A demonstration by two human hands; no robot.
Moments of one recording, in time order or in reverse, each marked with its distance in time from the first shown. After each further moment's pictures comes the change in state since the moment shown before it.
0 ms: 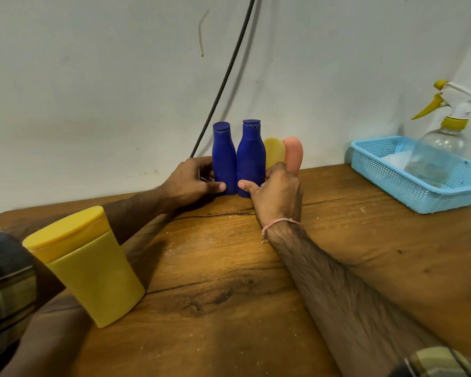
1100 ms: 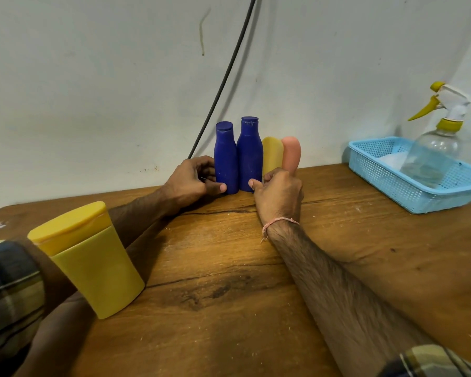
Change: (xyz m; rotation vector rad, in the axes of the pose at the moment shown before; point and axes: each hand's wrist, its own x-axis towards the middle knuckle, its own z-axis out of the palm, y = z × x) left_hand -0.011 0.003 0.007 -0.203 0.022 -0.062; right_hand -0.002 0.003 -0.005 0.006 0.028 0.056
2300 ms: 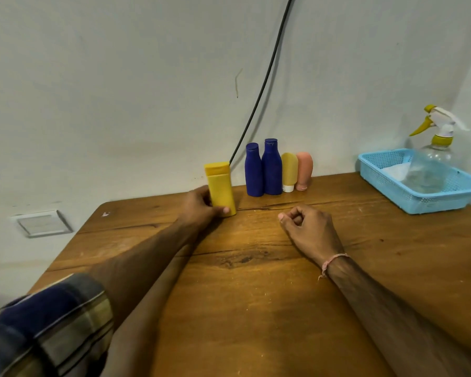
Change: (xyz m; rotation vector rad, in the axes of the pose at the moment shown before) left_hand -0.113 0.048 0.001 0.054 0.371 -0.345; right_hand -0.061 0.035 -0.083 0.055 -0.375 -0.212
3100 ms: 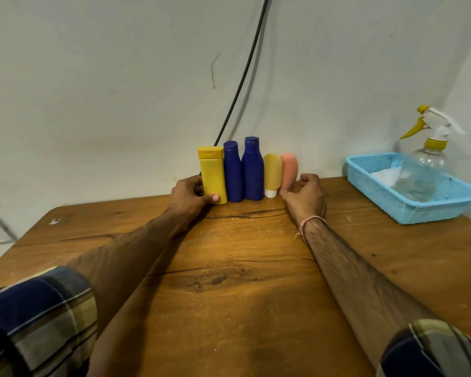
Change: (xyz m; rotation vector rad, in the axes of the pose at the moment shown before) left_hand 0.083 -0.015 0.039 -0.083 -0.004 0.056; right_hand 0.113 0.036 0.008 0.138 0.338 0.257
